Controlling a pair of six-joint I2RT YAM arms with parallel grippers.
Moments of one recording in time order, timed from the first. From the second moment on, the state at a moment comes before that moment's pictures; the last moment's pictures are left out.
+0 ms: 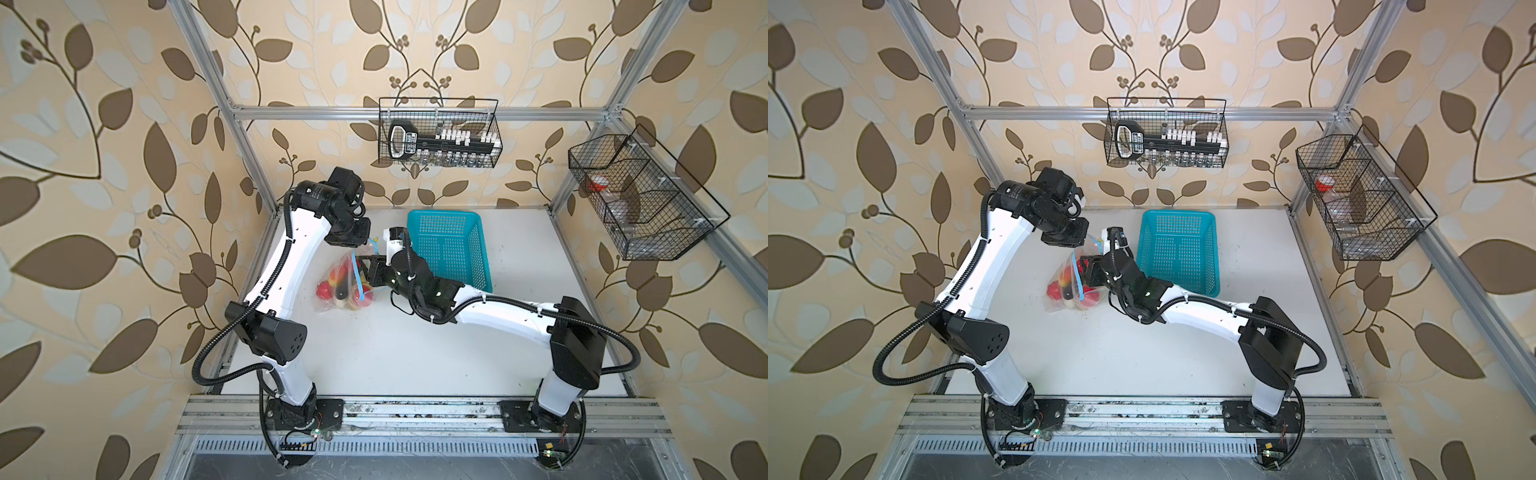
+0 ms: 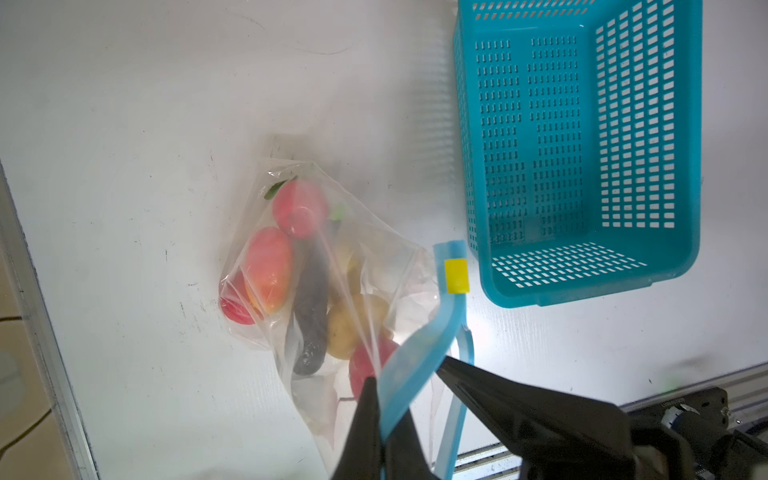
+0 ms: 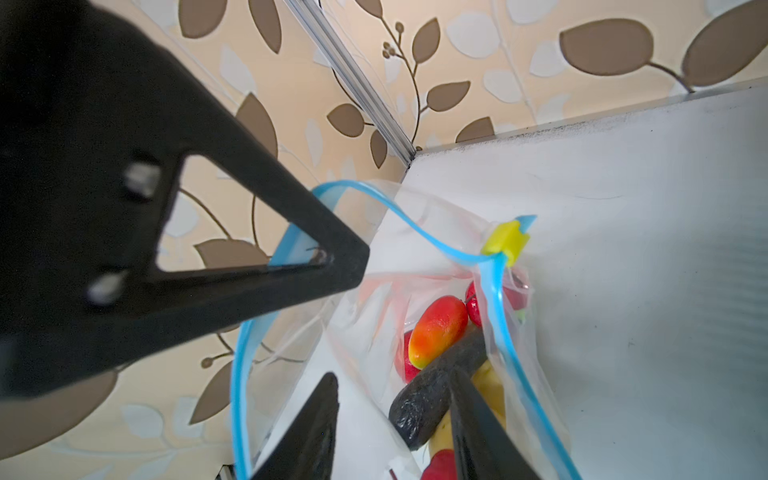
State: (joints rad) left arm -0.33 1.75 2.10 -1.49 0.08 -0.22; right arm 0.98 1.73 1.31 0.15 0.27 0.72
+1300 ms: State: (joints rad) left arm -0.33 1.67 1.73 -1.25 0.26 -0.24; right arm 0.75 1.62 1.27 -0.07 -0.02 0.99
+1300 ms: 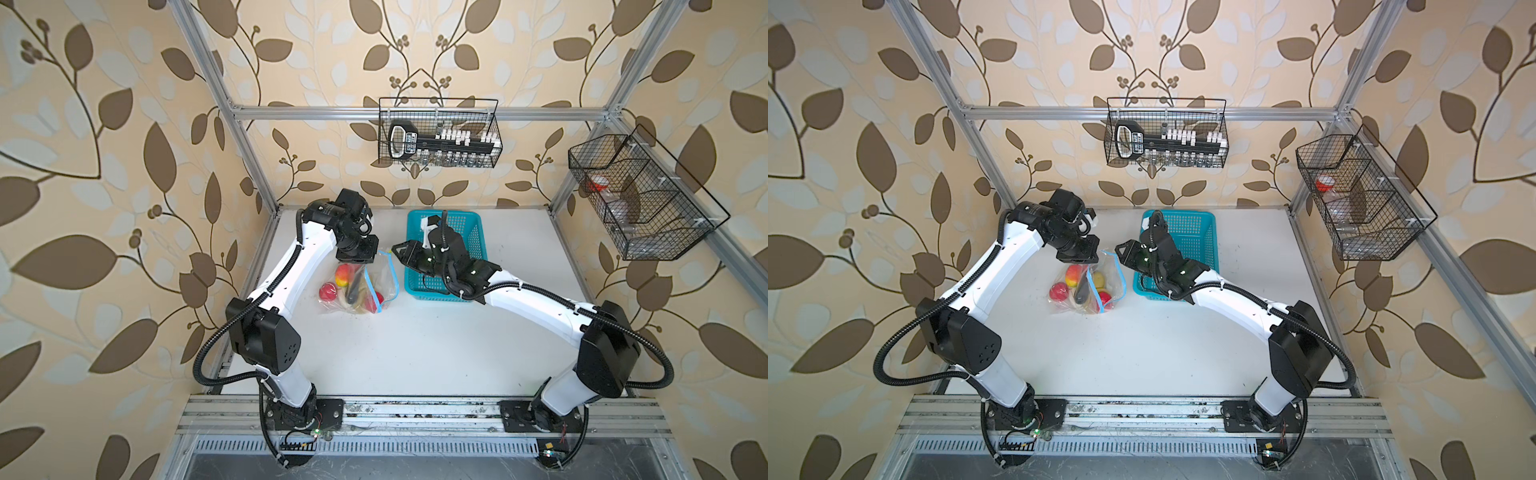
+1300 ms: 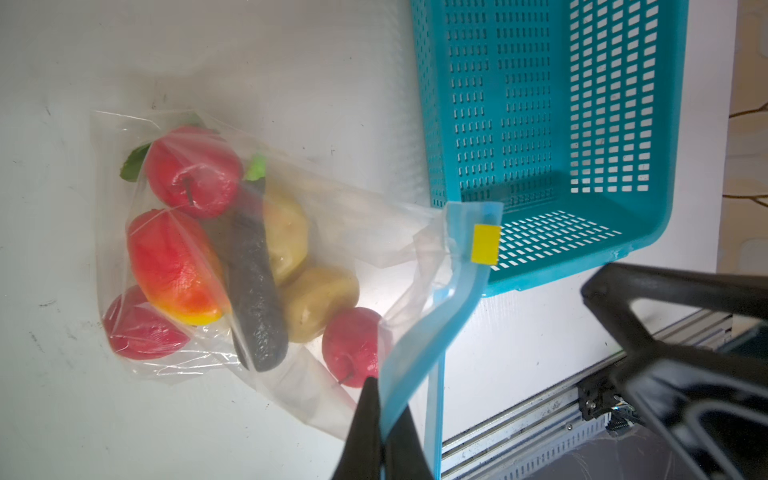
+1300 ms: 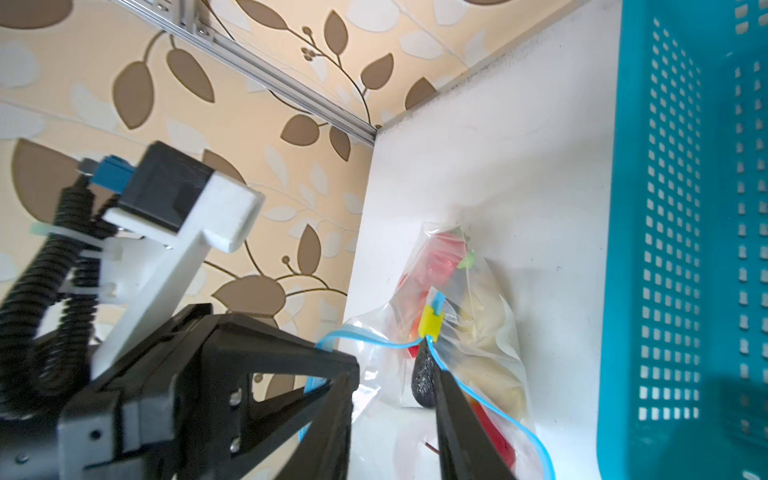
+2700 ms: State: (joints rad) left arm -0.33 1.57 1.57 -1.11 0.26 -0.27; right arm 0.74 1.71 1.34 -0.10 -0.05 1.01
